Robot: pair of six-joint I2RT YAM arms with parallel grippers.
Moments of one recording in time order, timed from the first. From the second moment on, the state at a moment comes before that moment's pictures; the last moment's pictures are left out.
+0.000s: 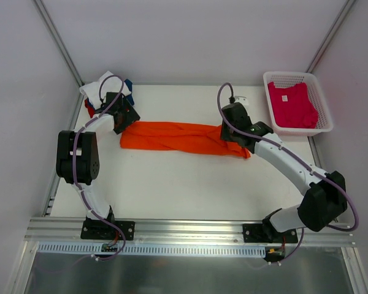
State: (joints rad) left arm -0.05 1.84 1.23 -0.26 -0.05 -0.67; right arm 0.59 1.43 1.19 -0.60 0.36 0.51
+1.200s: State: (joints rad) left arm -0.11 1.86 1.20 -0.27 0.04 -0.59; right arm 0.47 1.89 1.25 -0.45 0.09 0.56
